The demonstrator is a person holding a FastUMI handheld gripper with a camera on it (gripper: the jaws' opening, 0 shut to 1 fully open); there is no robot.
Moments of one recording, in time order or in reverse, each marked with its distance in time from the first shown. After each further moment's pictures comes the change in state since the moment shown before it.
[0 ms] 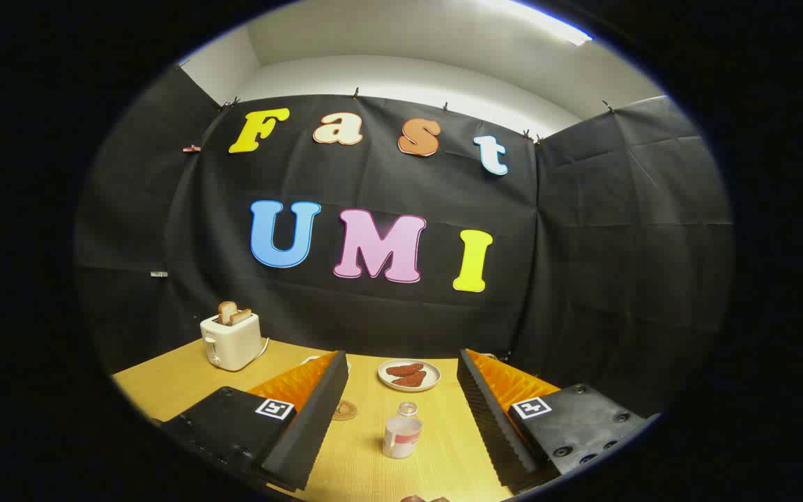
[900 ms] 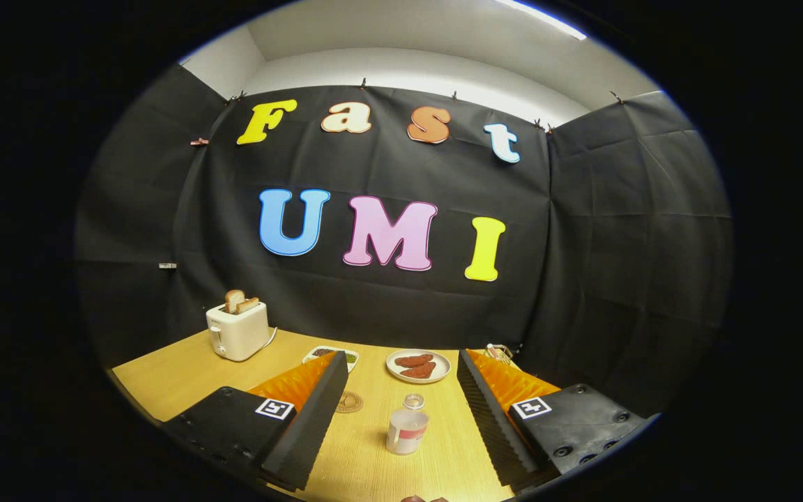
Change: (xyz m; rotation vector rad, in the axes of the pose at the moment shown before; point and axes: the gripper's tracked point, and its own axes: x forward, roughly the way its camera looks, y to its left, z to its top) arm 0.012 0.002 -0.024 0.003 0.045 0.053
